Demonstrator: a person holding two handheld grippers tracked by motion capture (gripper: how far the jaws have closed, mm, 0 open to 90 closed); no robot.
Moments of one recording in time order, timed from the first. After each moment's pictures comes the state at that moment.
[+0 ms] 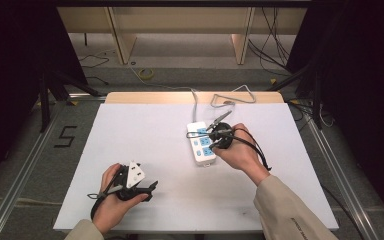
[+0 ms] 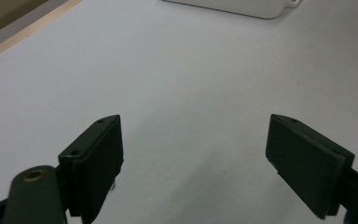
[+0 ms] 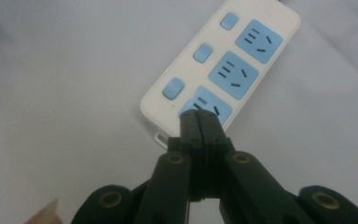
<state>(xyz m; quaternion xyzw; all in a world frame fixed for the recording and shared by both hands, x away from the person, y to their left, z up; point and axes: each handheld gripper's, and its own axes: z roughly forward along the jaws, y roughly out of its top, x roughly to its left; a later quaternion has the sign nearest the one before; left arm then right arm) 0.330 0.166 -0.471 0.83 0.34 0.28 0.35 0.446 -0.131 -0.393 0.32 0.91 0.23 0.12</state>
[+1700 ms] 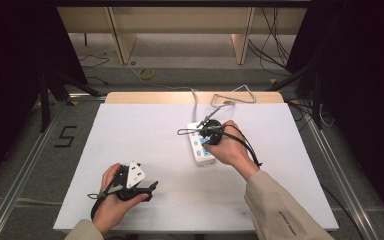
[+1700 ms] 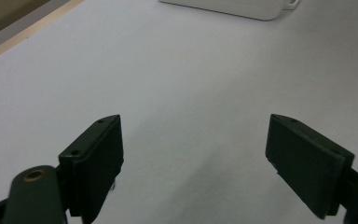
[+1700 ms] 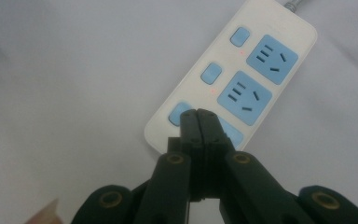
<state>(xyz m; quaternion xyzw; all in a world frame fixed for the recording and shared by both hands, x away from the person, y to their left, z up) 0.331 0.165 -0.471 0.83 0.33 0.28 0.35 0.461 -0.106 -0.398 0.33 0.91 0.21 0.11</state>
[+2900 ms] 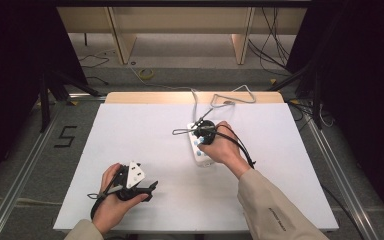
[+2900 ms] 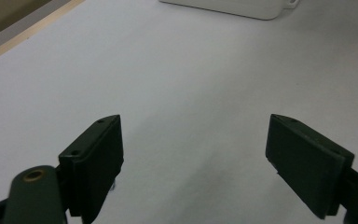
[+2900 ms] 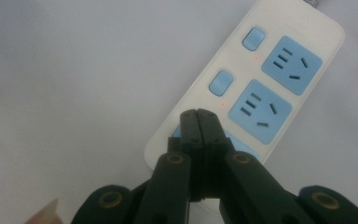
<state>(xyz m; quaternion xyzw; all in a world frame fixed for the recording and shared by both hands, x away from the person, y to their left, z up) 0.331 0.166 -0.470 0.83 0.33 0.28 0.35 0.474 -0.091 -0.415 0.34 0.91 0.20 0.09</state>
